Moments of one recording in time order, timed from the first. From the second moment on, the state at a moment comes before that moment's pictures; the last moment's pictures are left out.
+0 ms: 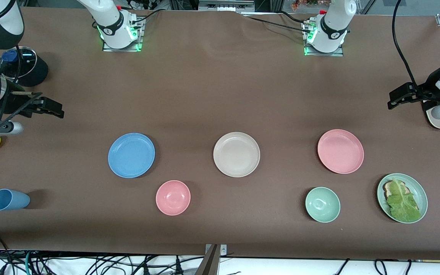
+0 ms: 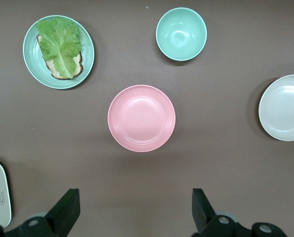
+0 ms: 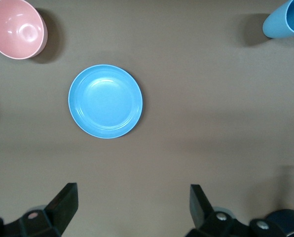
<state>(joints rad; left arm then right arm) 0.11 0.11 -0.13 -1.48 0.00 1.54 -0.01 0.10 0.21 -0.04 -1.44 0.02 1.57 0.06</state>
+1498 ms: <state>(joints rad) 0.11 0.11 -0.14 -1.48 0.00 1.54 -0.01 0.09 0.21 -0.05 -1.44 0.02 1.57 0.06</state>
